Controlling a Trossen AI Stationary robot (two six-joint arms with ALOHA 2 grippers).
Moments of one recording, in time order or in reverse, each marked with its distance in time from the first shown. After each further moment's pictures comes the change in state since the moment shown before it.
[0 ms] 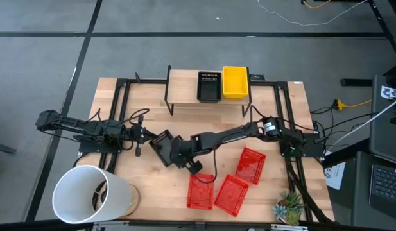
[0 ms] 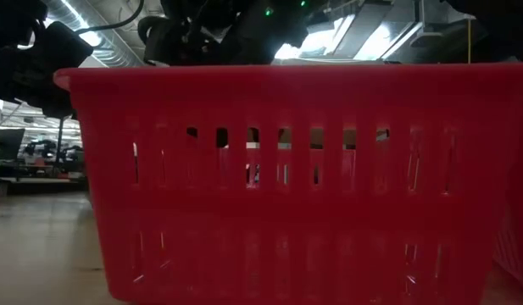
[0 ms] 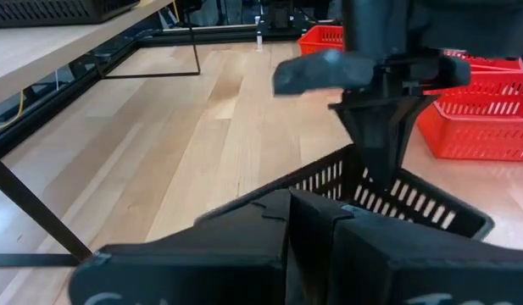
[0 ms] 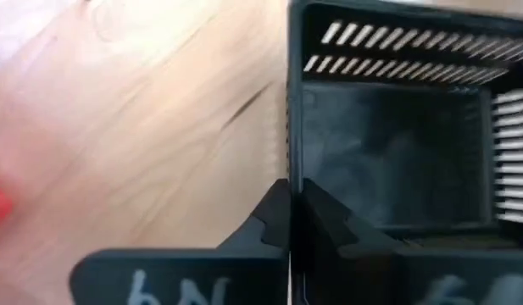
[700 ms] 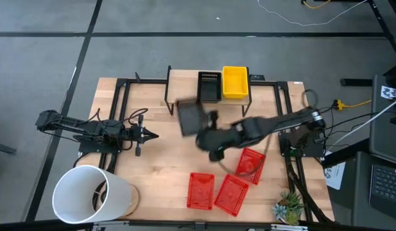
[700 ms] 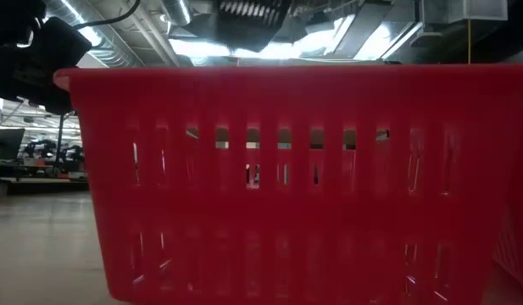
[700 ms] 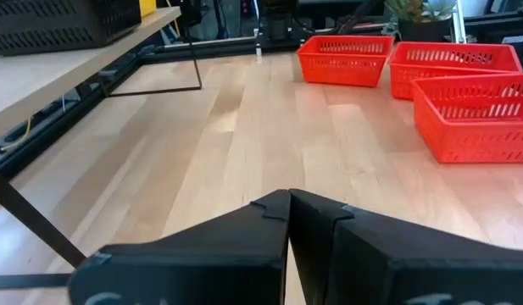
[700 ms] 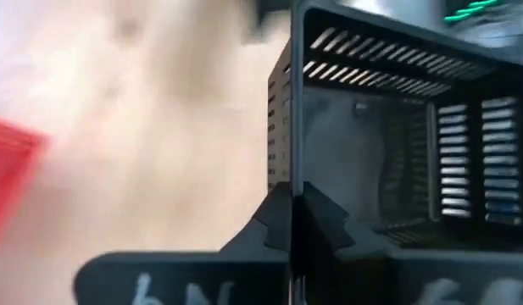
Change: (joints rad) left arm 0.000 -0.002 0.000 0.032 -0.001 0.052; right arm 0.096 -0.526 0.000 -0.400 0.518 0.315
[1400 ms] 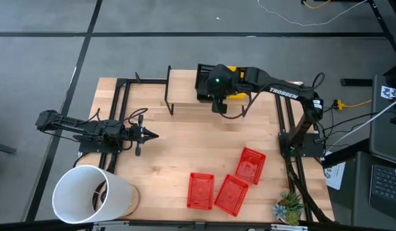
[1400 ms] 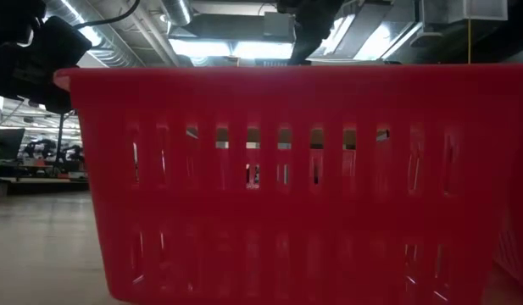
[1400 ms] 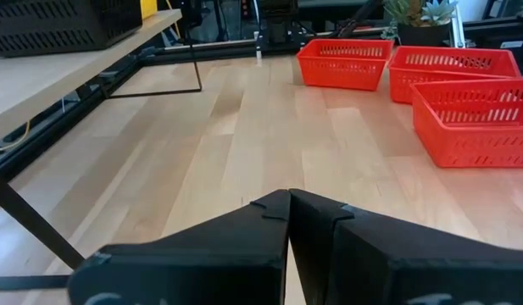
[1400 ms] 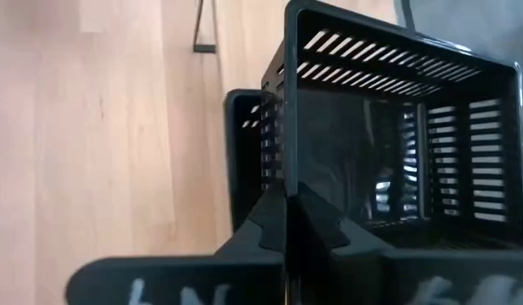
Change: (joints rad) left arm 0.000 0.000 0.000 0.007 0.000 -0.006; right arm -0.529 -0.028 -0.002 -0.102 -0.346 -0.046
